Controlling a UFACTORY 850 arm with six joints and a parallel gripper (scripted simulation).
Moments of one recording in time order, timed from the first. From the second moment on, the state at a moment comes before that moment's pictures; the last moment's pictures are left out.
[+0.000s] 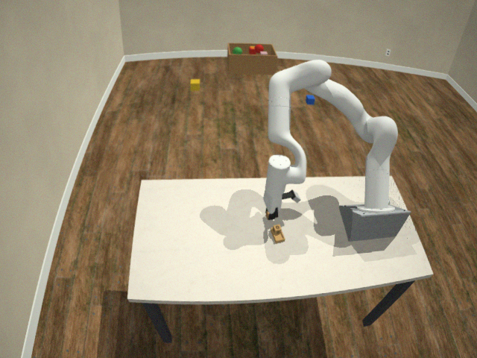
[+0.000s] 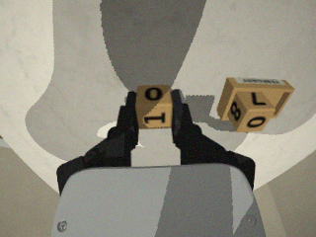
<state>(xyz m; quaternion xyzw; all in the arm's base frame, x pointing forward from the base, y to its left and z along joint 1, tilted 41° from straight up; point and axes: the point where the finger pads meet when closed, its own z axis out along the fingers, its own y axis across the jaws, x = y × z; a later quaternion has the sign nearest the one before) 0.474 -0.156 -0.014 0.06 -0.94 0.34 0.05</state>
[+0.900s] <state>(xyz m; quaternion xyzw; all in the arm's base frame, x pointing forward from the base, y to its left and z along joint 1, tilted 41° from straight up) 0.474 -0.156 -0.014 0.06 -0.94 0.34 0.05</state>
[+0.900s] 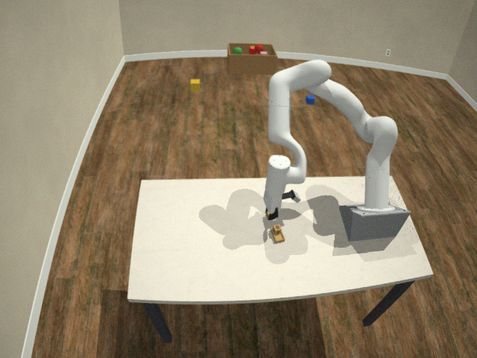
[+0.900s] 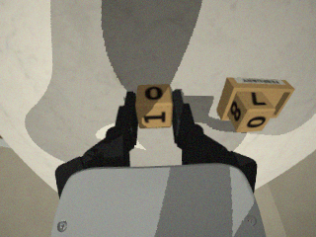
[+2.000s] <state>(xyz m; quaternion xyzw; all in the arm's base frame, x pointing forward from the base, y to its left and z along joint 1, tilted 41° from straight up) 0.476 -0.133 0.012 0.06 -0.94 0.34 0.05</state>
